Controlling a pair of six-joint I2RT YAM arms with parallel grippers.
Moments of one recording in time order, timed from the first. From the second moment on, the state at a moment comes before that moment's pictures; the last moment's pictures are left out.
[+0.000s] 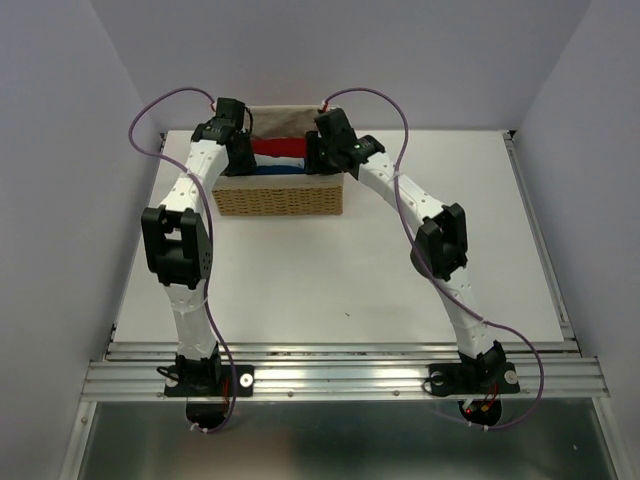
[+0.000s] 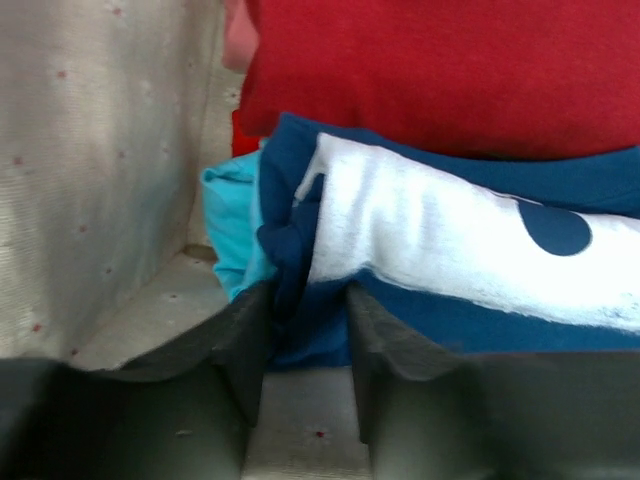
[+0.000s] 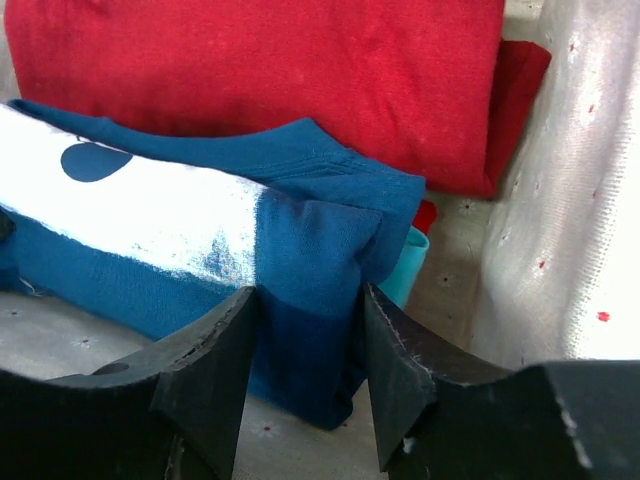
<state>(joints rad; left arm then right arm) -0.15 2.02 1.91 -0.82 -0.12 -0.34 0.61 2.39 2.41 -0.69 0.11 0.46</state>
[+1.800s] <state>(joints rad) -0.14 1.04 1.18 -0.44 0.14 -0.32 0.62 1.34 1.19 -0.50 0.66 0.56</state>
